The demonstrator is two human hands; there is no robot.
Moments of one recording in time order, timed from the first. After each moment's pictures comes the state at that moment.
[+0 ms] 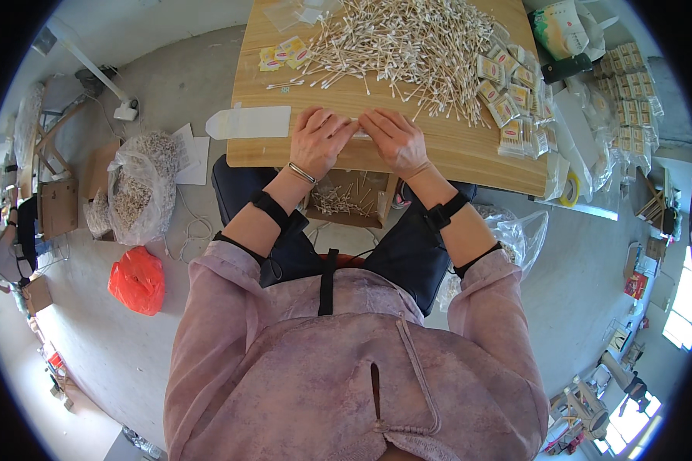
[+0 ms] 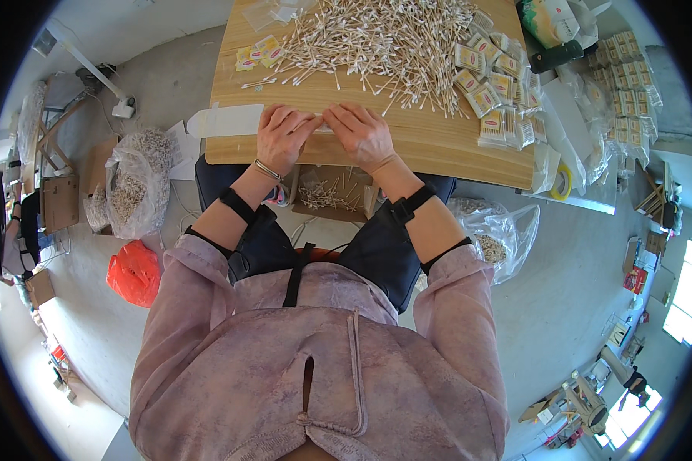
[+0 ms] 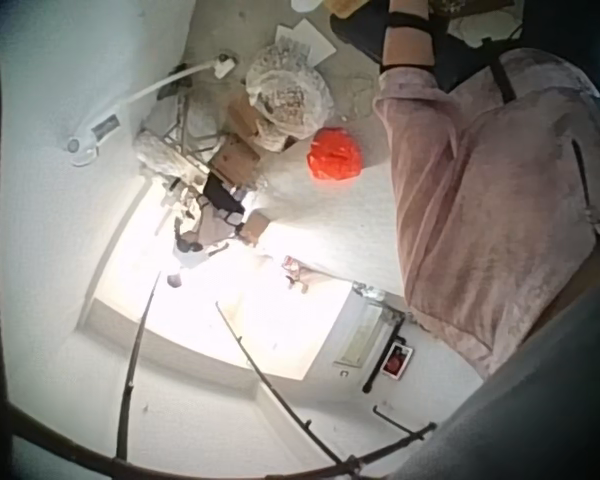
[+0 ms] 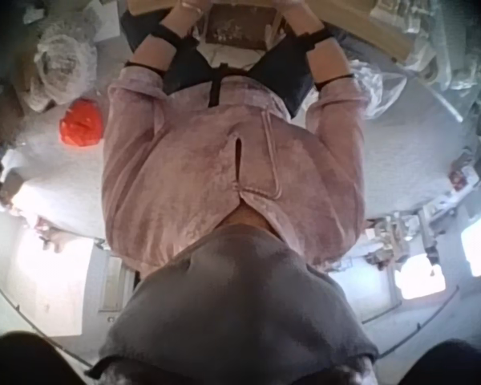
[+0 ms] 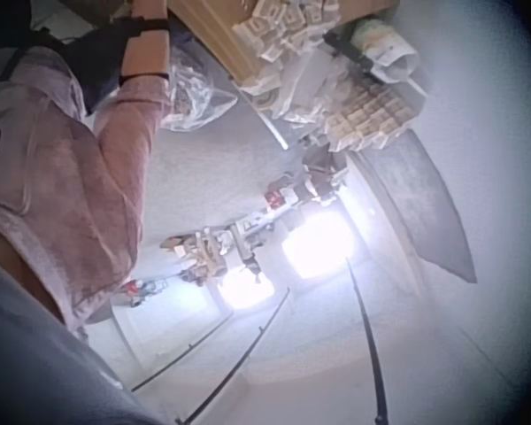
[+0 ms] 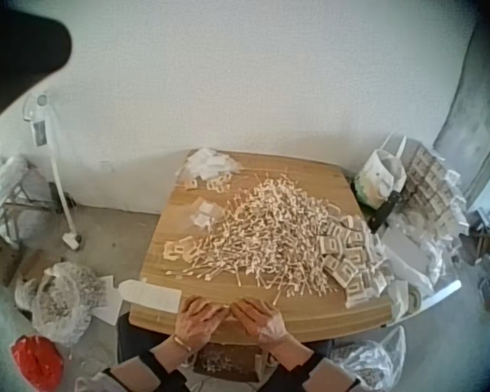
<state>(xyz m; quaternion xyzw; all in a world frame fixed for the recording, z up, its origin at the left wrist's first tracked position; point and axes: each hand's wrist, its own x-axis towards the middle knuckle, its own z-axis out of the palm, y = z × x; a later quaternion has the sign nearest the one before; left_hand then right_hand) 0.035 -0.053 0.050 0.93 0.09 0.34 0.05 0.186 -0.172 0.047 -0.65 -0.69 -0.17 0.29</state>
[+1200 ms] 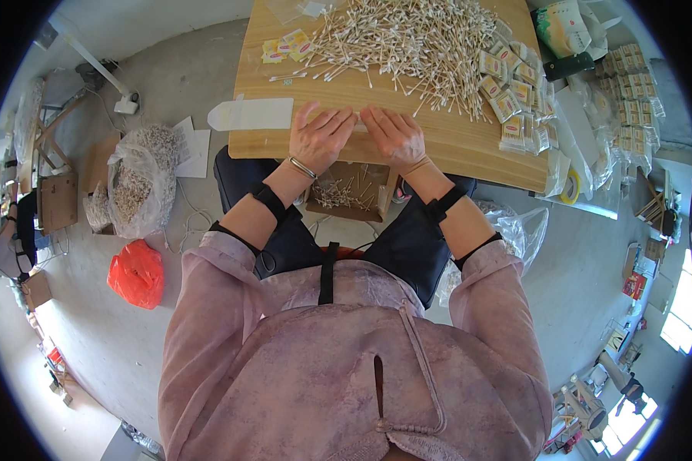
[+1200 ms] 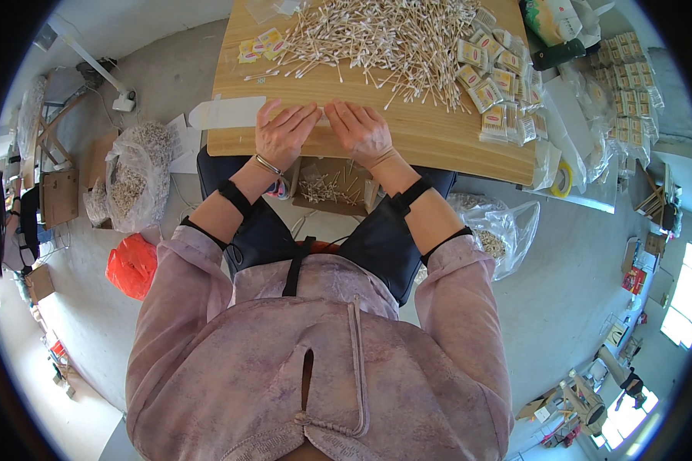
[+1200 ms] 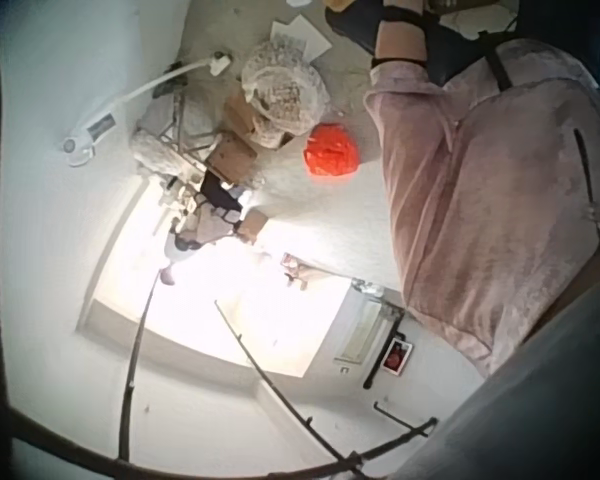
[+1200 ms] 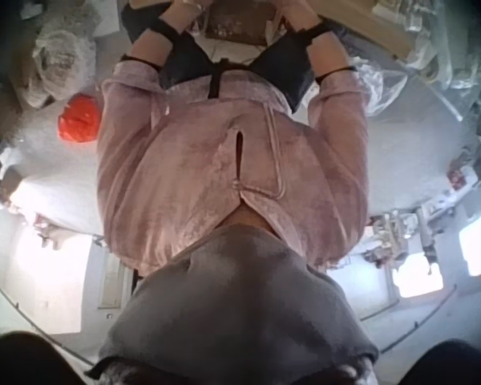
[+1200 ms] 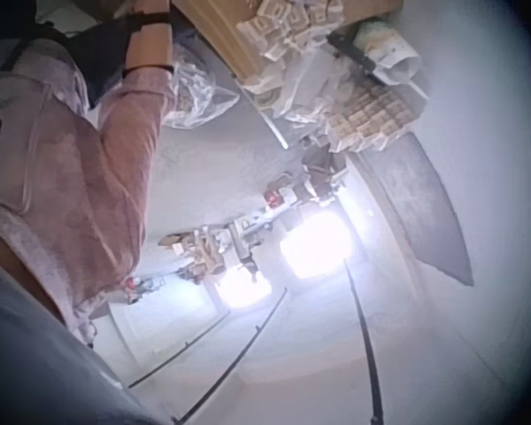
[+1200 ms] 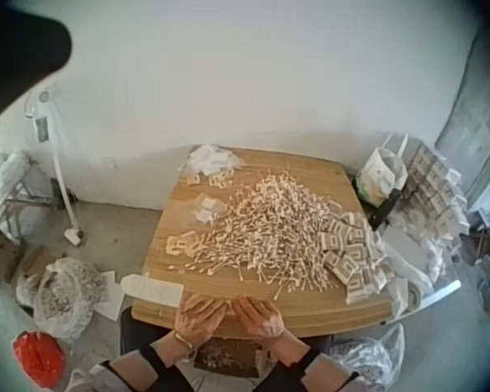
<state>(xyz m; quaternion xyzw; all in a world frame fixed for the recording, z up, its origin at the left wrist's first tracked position) 0.025 -0.057 0.050 0.94 0.10 0.32 -0.04 0.176 -0.174 0.039 -0.65 -0.68 -0.24 0.23</state>
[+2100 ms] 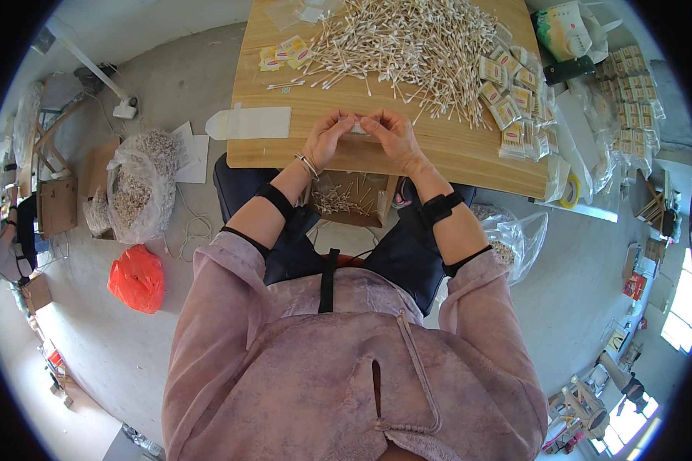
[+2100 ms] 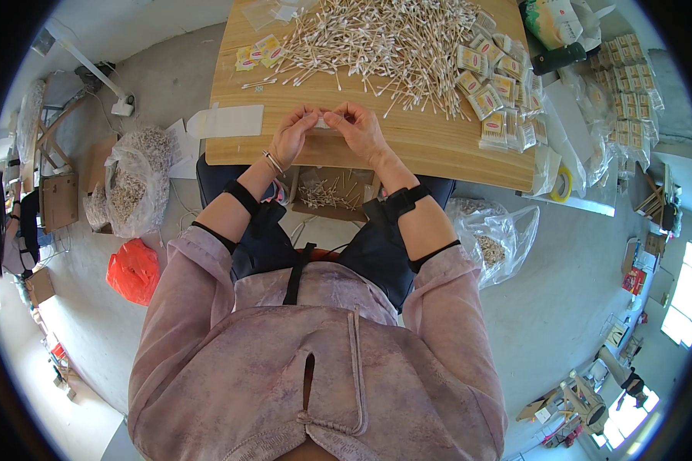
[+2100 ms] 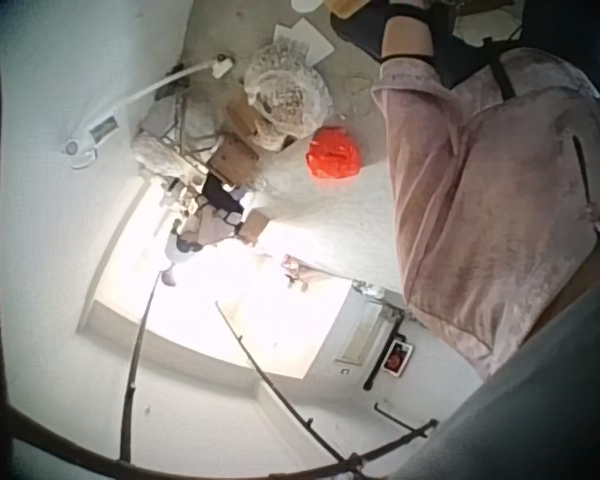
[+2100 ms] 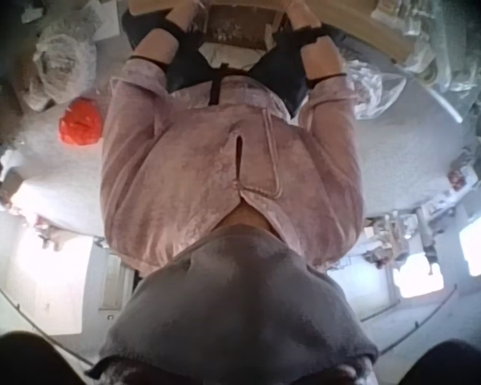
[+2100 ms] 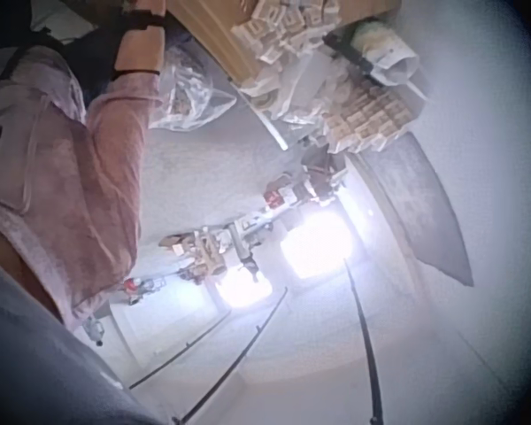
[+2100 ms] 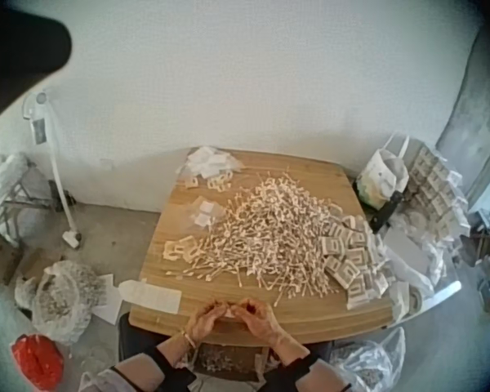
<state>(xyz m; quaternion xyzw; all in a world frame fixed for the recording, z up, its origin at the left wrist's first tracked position) 0.052 -0.045 0.001 0.53 0.21 0.18 0.80 0.188 -0.155 0.014 -0.60 -0.30 0.44 0.60</state>
